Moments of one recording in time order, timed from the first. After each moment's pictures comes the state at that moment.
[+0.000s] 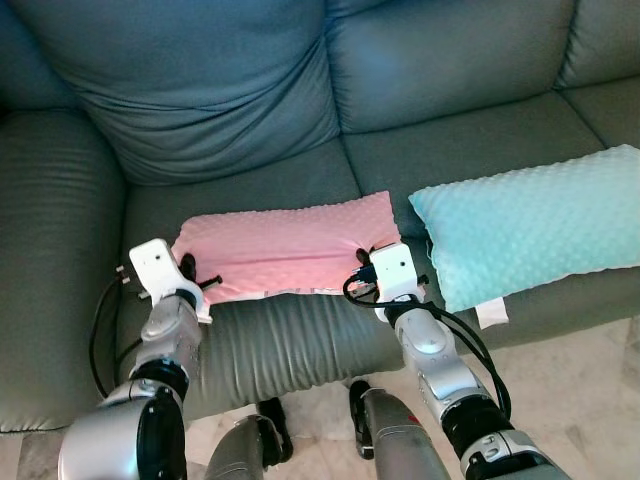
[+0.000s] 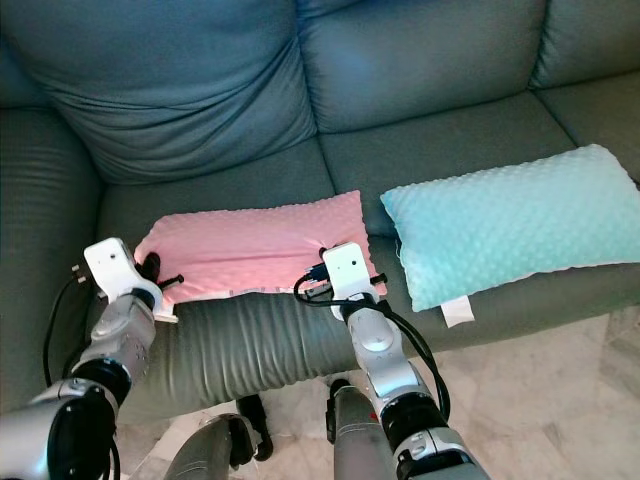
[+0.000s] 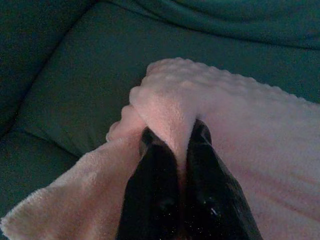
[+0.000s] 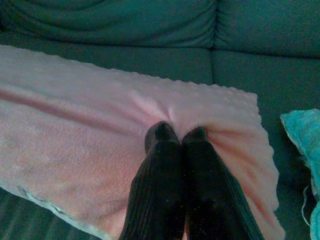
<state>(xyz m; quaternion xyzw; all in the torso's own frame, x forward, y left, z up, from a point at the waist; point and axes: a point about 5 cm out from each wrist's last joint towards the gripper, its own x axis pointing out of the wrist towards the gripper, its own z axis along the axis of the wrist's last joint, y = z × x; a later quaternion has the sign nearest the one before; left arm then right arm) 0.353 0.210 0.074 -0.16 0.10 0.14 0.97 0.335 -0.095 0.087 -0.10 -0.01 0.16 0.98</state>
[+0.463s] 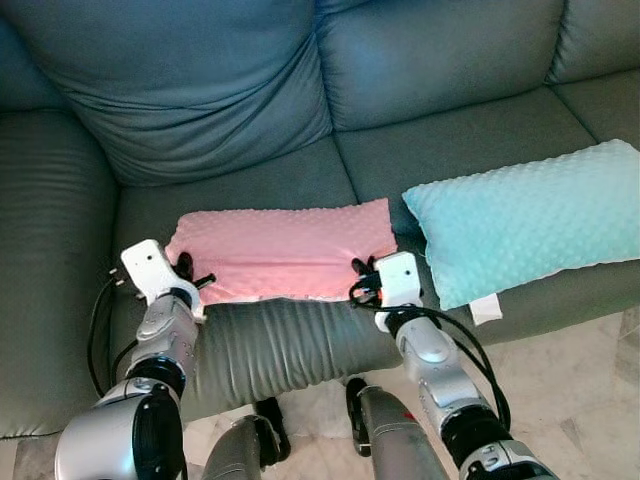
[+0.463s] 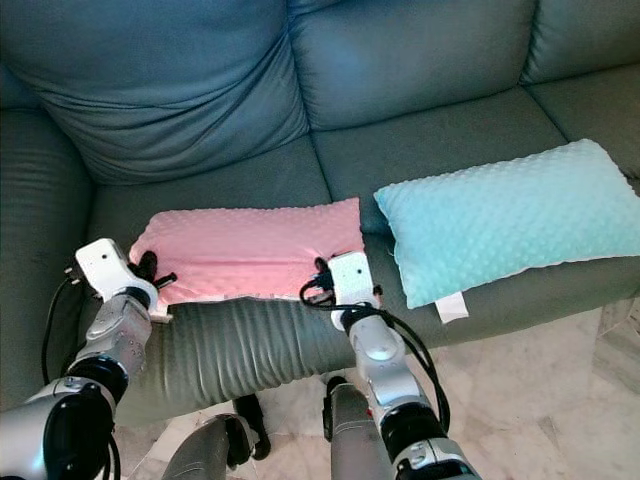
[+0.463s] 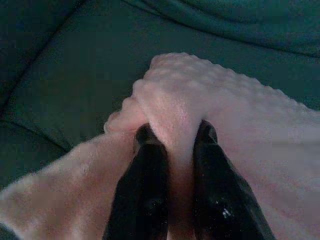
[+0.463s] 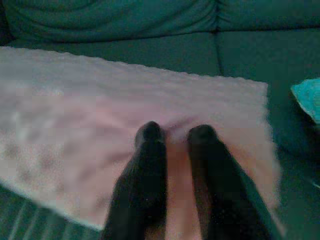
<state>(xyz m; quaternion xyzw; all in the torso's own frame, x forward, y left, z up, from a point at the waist) 0.351 0.216 0.073 -0.19 0.10 0.16 0.96 0.329 -0.097 0.078 -0.04 0.01 0.17 0.98</state>
